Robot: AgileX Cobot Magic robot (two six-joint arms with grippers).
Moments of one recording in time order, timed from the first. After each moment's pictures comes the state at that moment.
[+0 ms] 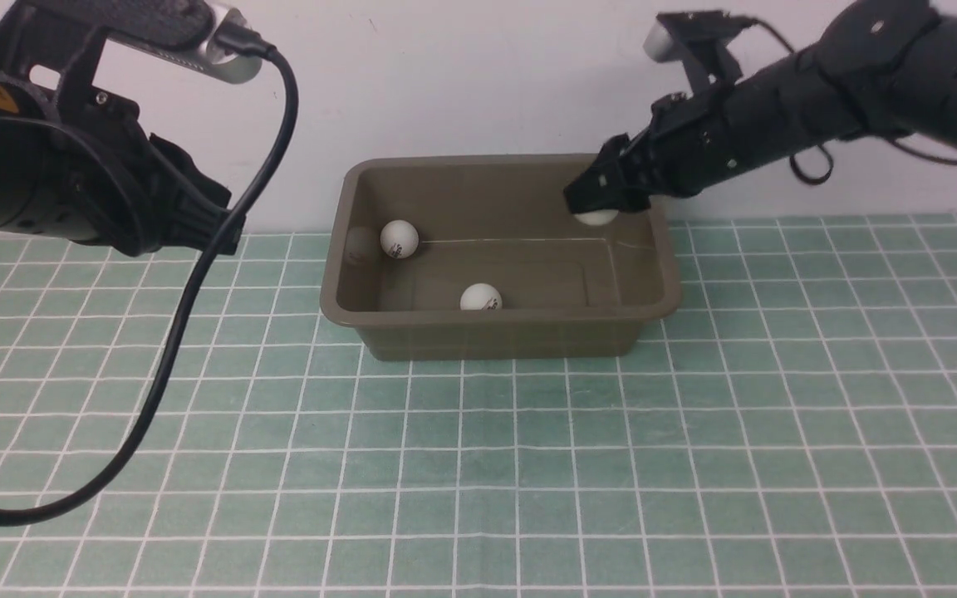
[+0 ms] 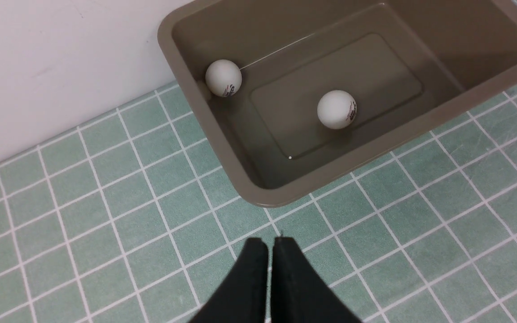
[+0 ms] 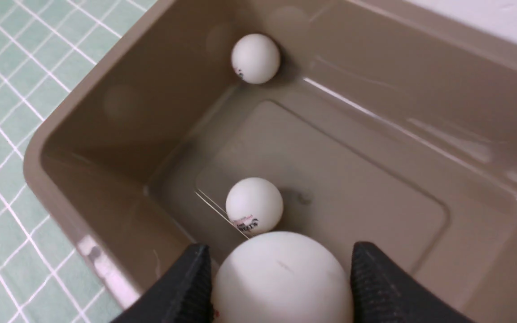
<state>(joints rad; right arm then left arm) 0.22 2.05 -1.73 0.84 0.89 -0.85 -0.19 1.26 -1.16 -0.27 0.71 0.40</state>
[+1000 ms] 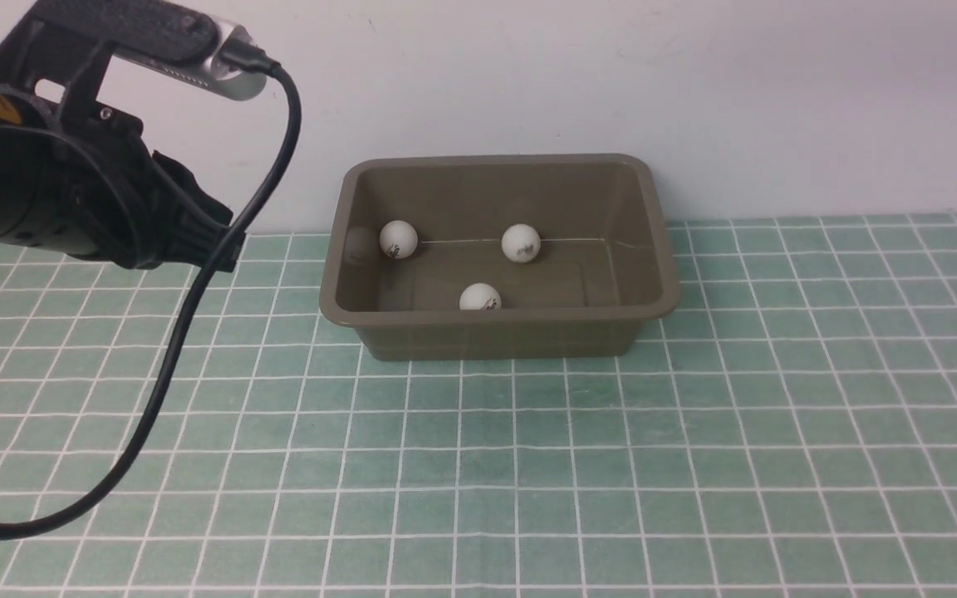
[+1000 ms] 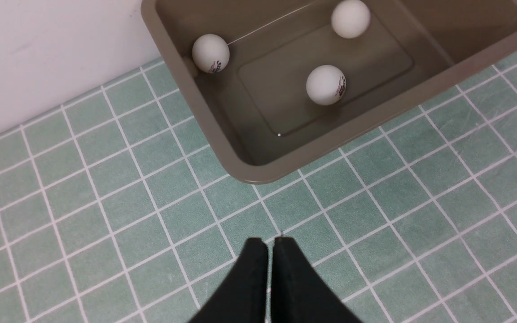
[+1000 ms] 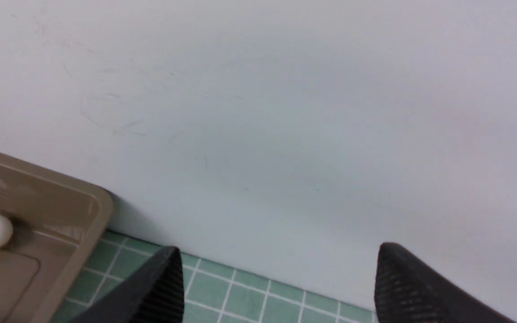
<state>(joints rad) 0.04 1.50 -1.64 0.05 0.77 -0.35 -0.19 1.26 -1.16 -0.27 0.75 0.40</state>
